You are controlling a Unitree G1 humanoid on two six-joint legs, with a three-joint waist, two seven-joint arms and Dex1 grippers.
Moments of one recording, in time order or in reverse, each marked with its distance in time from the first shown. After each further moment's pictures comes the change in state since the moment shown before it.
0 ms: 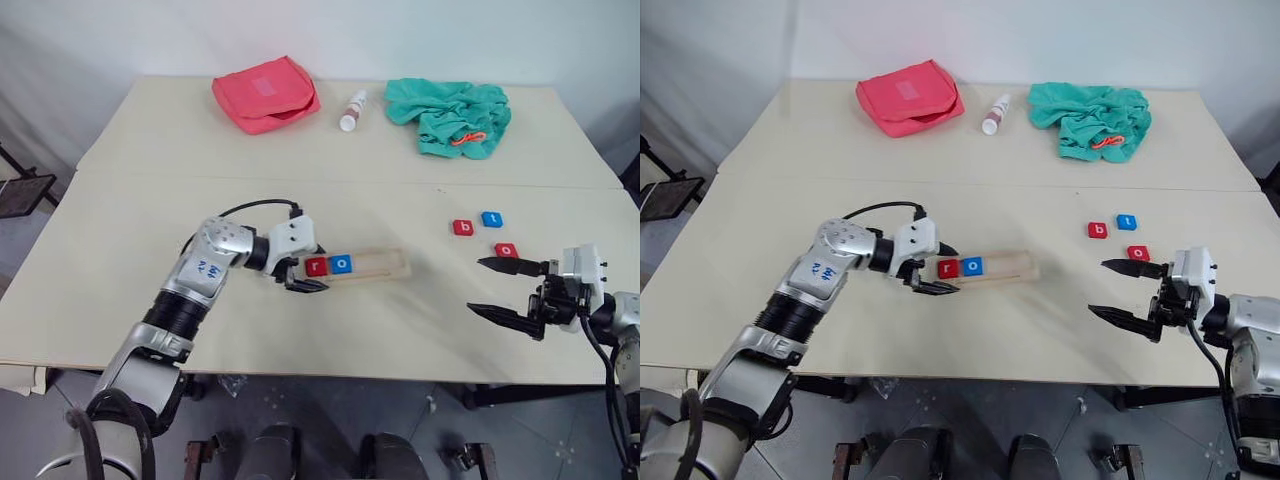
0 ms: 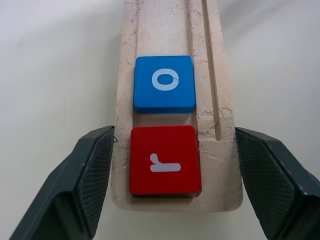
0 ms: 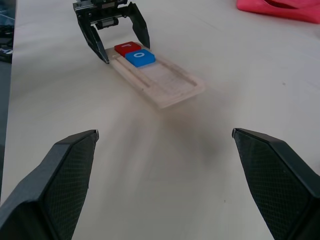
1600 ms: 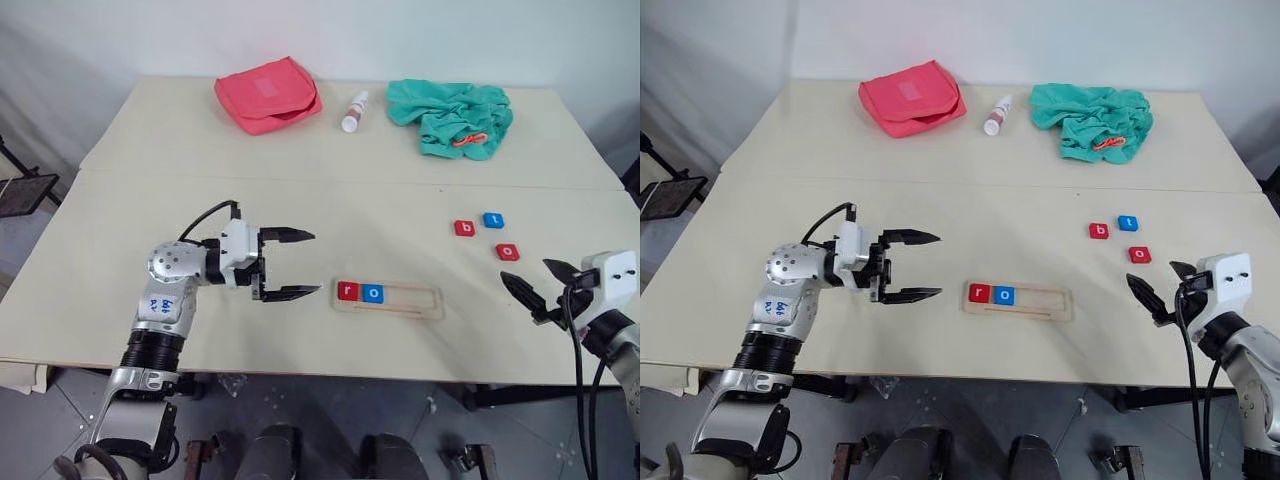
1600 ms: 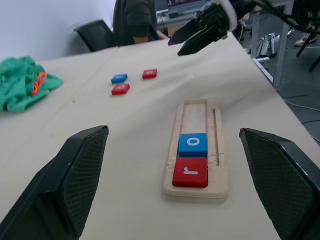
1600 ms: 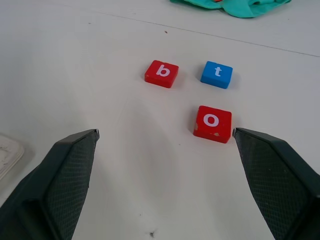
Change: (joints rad) left arm 0.251 0.001 0.345 -0.092 -0.379 -0.335 -0.197; right arm 0.216 0.125 -0.172 -0.383 -0.031 0.427 -0.832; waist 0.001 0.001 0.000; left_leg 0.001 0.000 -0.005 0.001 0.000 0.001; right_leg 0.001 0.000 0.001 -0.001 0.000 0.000
